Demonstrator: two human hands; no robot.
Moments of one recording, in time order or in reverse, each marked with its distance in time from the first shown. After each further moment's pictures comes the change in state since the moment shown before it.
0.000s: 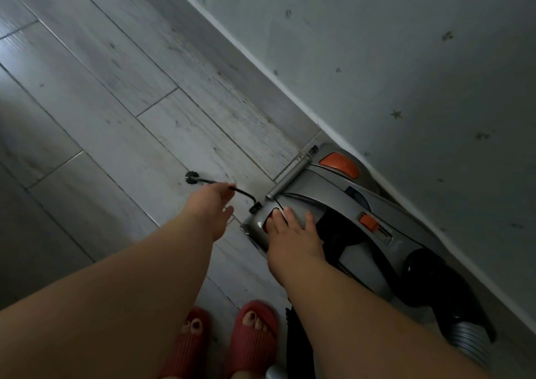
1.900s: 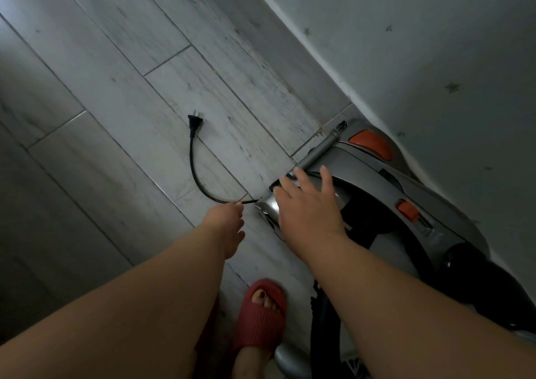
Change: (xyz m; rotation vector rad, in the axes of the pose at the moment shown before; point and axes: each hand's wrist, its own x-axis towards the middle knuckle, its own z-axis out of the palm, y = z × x) left_hand 0.015 -0.068 -0.040 0.229 0.089 -0.209; right_hand 0.013 -0.009 -0.011 -0.039 0.265 -0.099
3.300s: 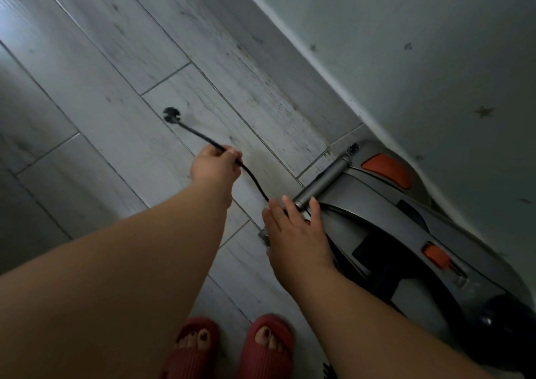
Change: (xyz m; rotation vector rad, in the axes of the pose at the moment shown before) left_hand 0.051 0.117 0.017 -0.153 0.199 0.417; right_hand 0.042 -0.007 0.032 0.046 -0.066 -0.038
